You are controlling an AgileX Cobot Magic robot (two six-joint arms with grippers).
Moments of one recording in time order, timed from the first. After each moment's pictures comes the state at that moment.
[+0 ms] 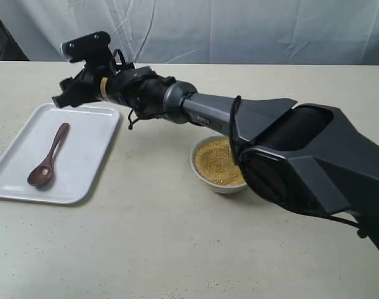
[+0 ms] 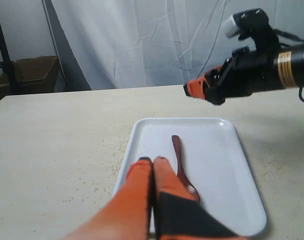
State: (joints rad) left arm -0.06 0.01 0.00 0.04 0.23 0.01; right arm 0.79 2.63 -2.22 -1.68 -0.07 1.68
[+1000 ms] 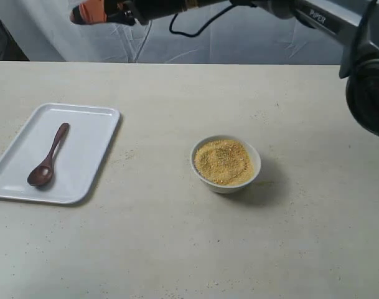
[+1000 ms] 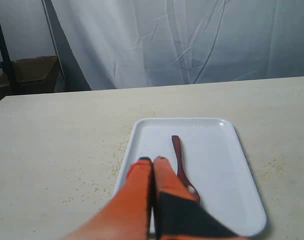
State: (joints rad) left arm -0.06 0.01 0.00 0.04 0.23 0.01; right arm 0.49 2.33 -2.21 -1.75 -1.21 2.08
